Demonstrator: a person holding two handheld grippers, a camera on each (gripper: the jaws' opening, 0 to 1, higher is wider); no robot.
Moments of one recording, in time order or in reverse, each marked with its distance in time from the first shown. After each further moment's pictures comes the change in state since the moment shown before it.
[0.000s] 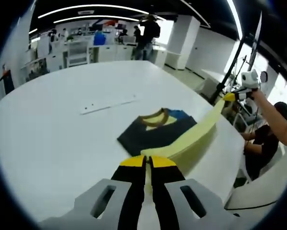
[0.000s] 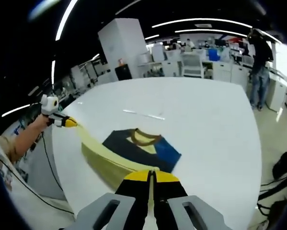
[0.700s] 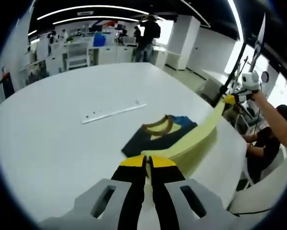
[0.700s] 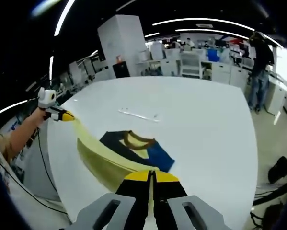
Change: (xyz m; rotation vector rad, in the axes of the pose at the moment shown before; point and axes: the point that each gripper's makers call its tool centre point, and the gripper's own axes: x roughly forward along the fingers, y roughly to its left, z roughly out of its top) left arm 0.011 0.012 0.029 0.008 -0.002 0.009; right arm 0.011 -0.019 0.021 -0.010 0.005 -0.029
